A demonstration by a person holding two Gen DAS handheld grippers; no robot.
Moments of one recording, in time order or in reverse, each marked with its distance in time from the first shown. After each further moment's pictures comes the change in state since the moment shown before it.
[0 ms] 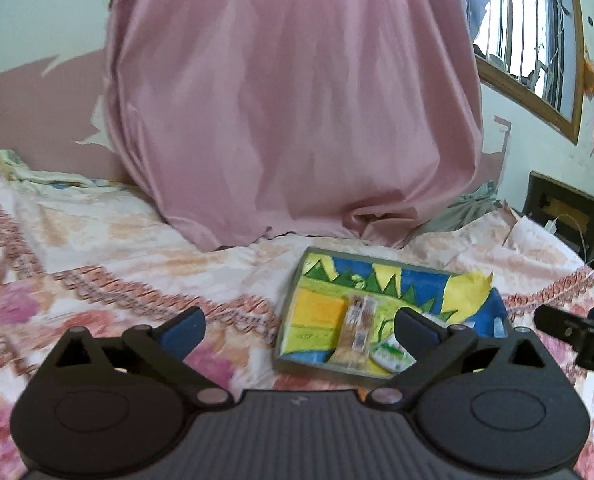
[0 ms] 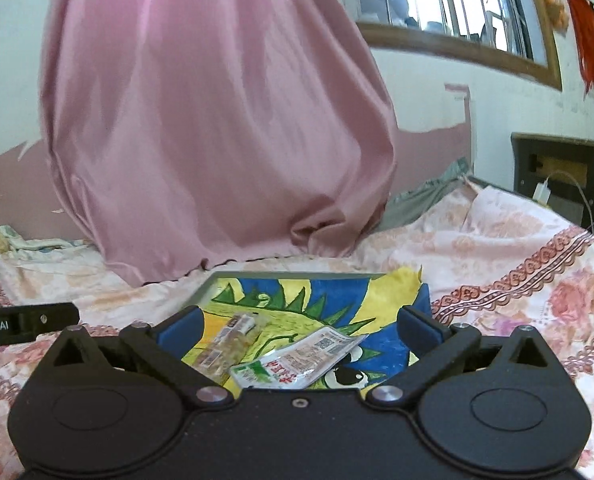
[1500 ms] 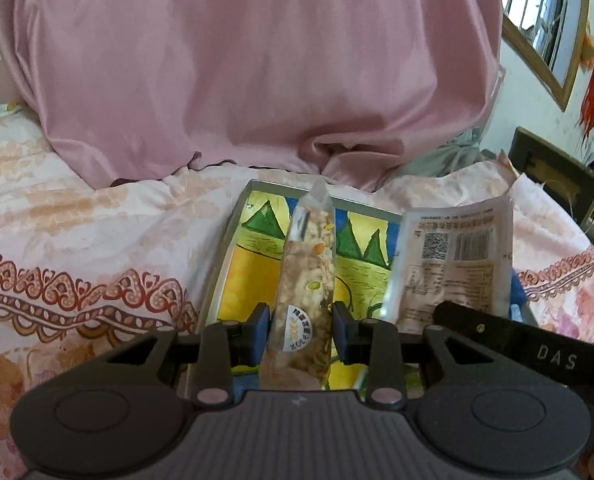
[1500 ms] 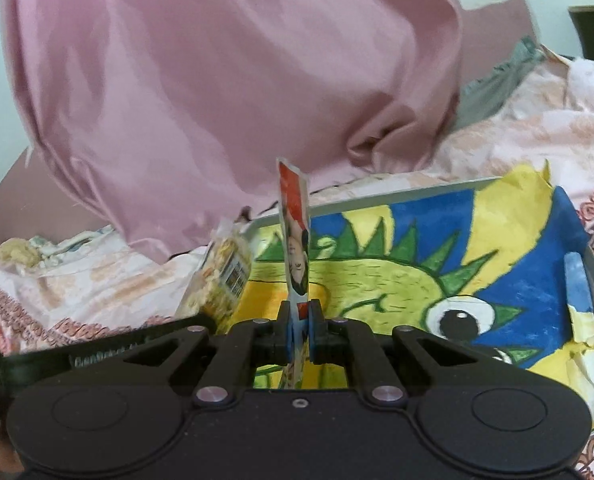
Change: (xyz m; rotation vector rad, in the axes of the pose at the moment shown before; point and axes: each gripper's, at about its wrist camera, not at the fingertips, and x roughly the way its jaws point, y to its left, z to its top) left arm 0.196 -0.010 -0.007 -0.028 0.205 -0.205; right arm 0.174 0.006 -0.024 0.205 0.223 0.201
